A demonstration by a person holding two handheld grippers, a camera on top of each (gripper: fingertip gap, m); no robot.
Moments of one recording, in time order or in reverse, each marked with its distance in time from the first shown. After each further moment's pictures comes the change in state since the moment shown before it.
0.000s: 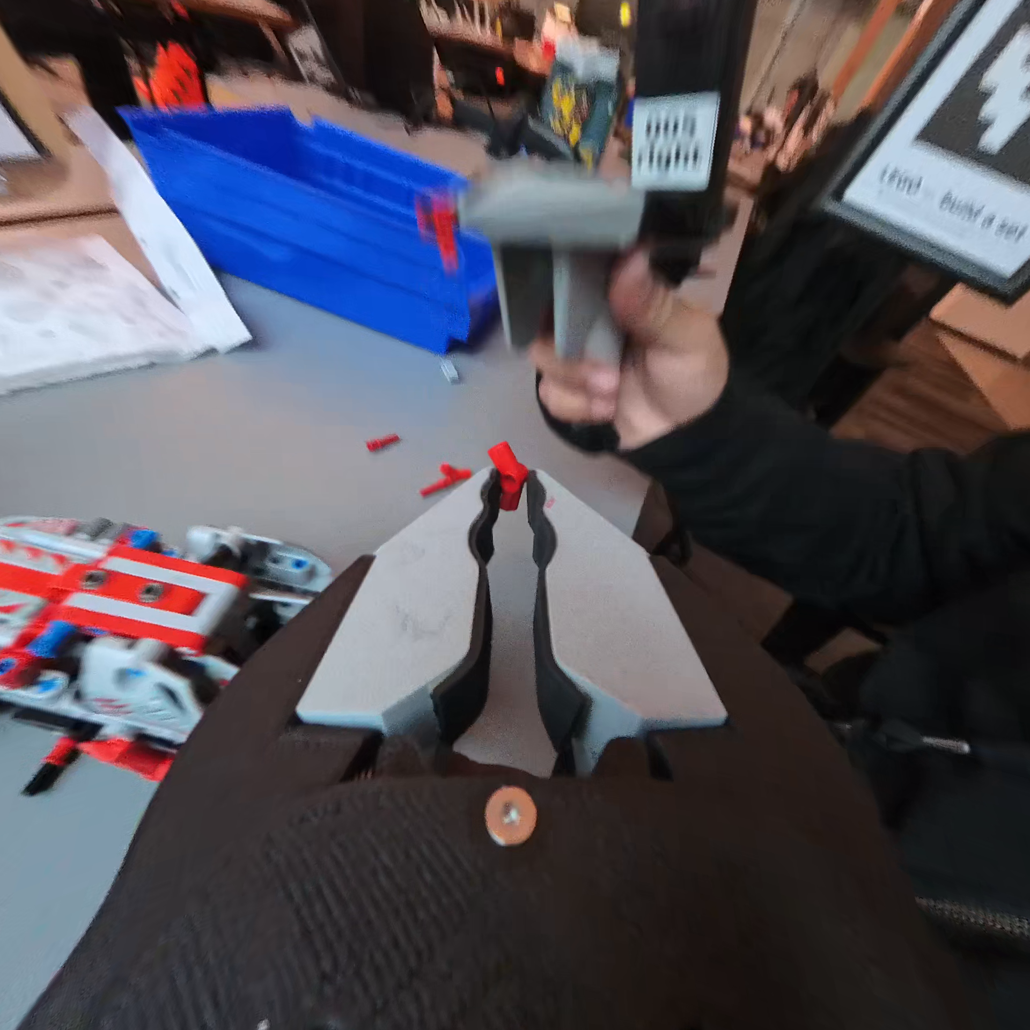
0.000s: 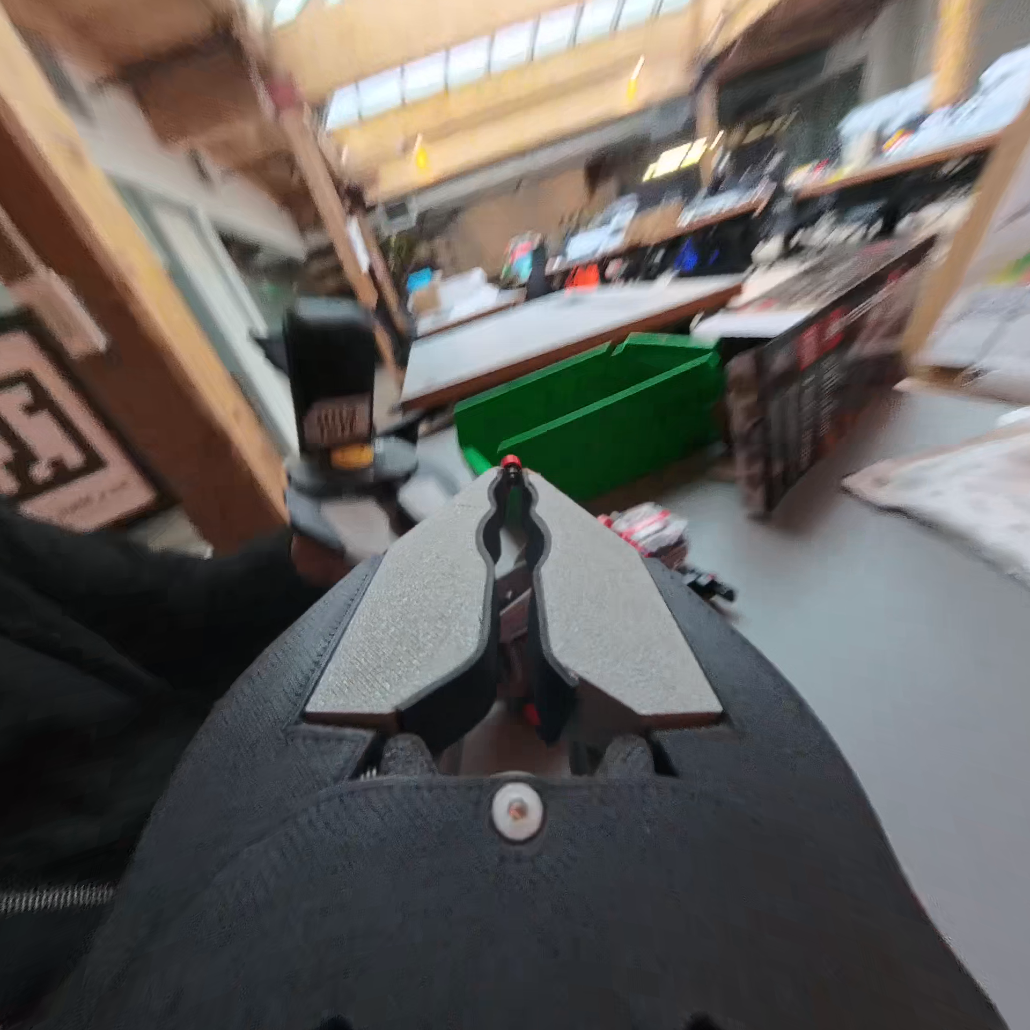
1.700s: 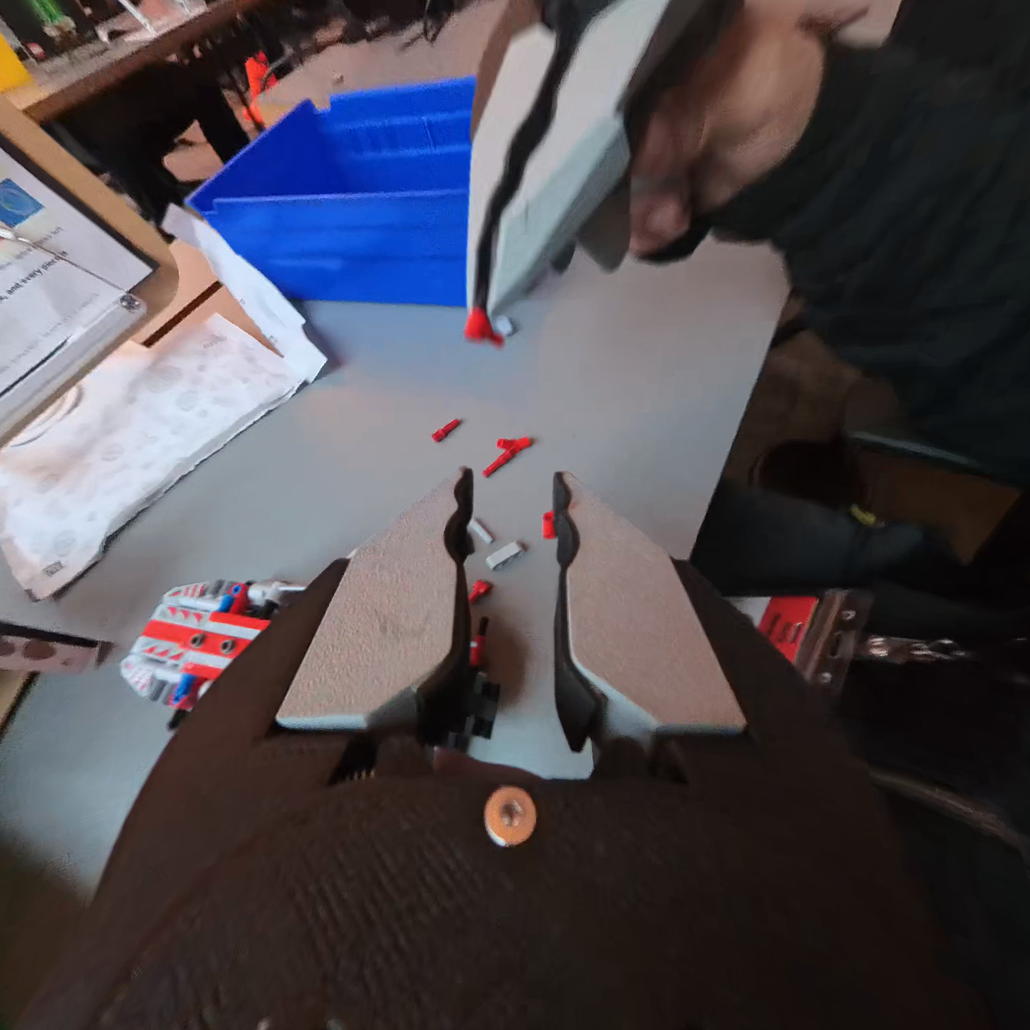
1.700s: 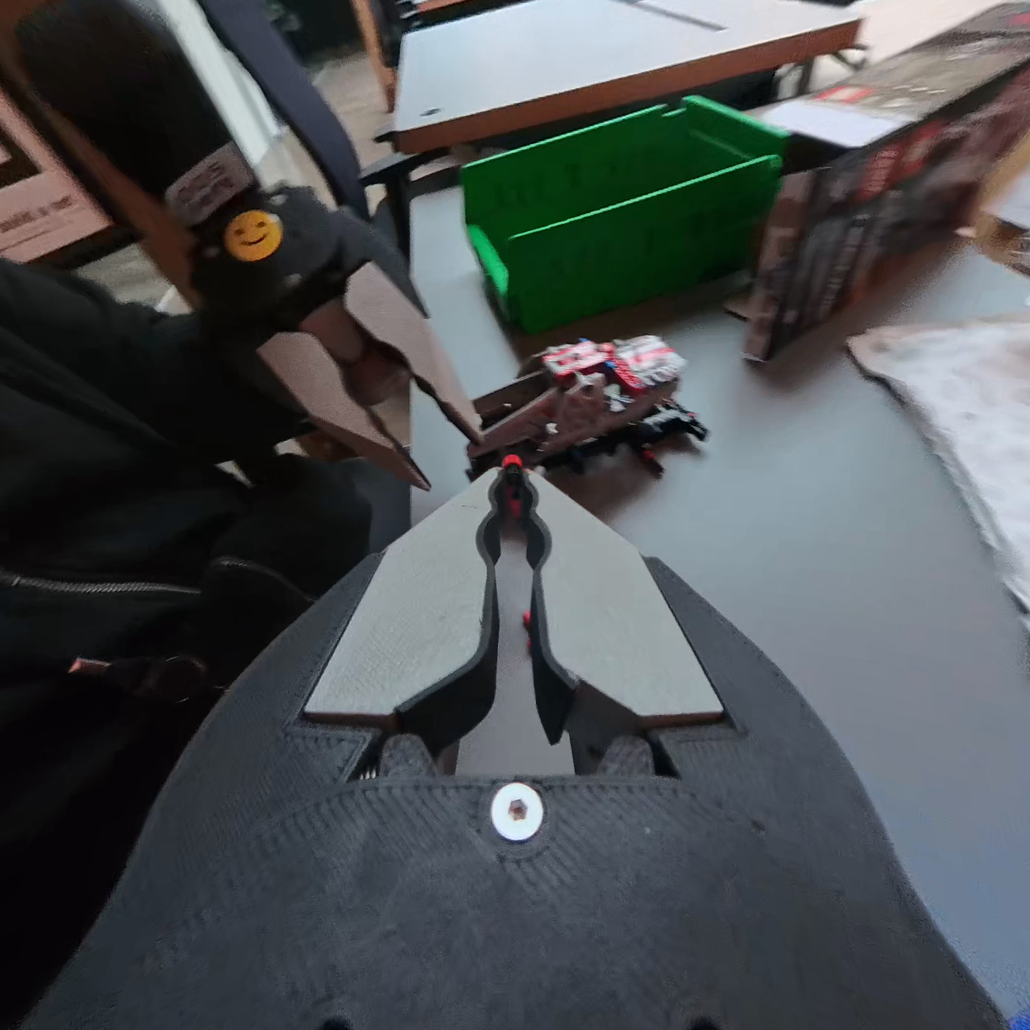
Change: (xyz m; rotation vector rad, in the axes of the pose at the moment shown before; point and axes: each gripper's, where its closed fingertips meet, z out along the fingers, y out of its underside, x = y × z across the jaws) left arm 0.012 0.002 0.009 -0.189 -0.210 0.383; right arm -0.005 0.038 -0.050 -0.498 -0.081 -0.161
